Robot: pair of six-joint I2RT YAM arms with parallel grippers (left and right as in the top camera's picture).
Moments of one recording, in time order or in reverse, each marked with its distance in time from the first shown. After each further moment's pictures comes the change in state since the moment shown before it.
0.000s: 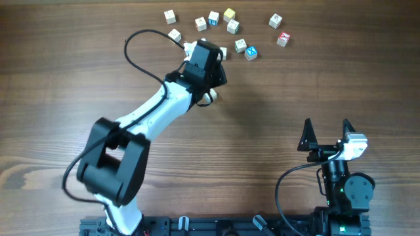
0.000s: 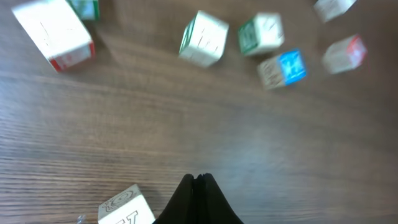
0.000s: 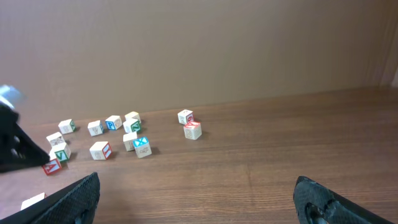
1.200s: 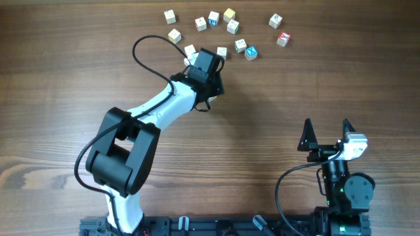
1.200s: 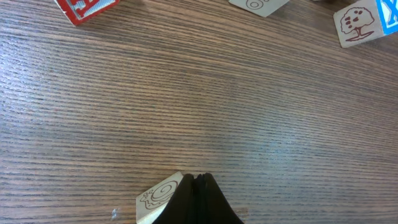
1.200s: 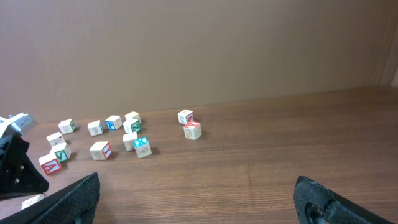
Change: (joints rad) left arm 0.000 0.069 0.000 -0.071 -0.036 0.064; right arm 0.000 0.000 0.000 0.000 0.000 0.000
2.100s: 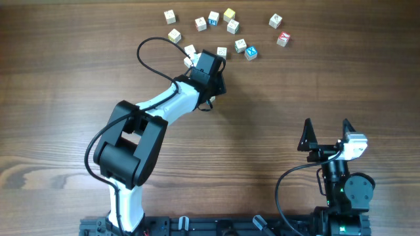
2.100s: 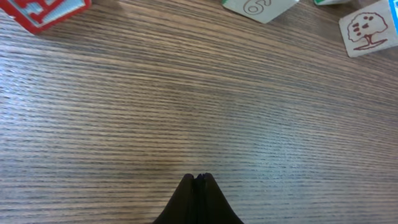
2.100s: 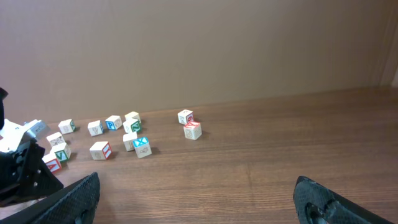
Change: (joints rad) left arm -0.001 0.071 0.000 0.109 0.008 0.000; right arm 0.000 0.000 0.000 0.000 0.000 0.000
